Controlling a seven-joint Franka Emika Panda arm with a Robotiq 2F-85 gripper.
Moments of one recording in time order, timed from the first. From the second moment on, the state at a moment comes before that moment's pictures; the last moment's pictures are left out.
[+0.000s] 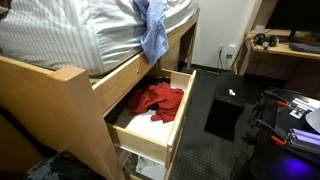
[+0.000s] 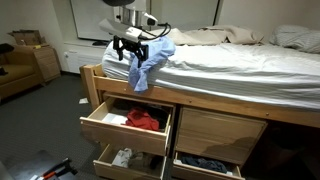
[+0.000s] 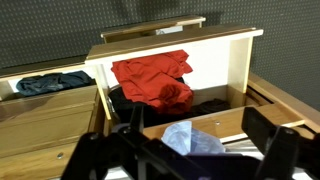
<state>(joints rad) 0.02 -0.29 -0.17 -2.09 0.18 1.89 -0.40</state>
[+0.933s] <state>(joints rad) 0.06 -0.17 0.13 -2.10 -0.33 2.58 0.03</state>
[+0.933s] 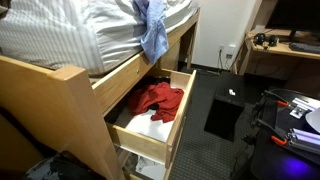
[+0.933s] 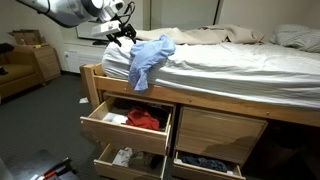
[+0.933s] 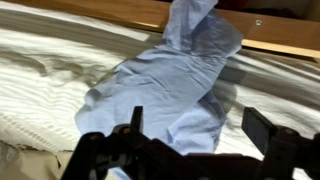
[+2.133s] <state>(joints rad) 0.11 0.20 0.09 -1.86 0.12 2.69 0.22</state>
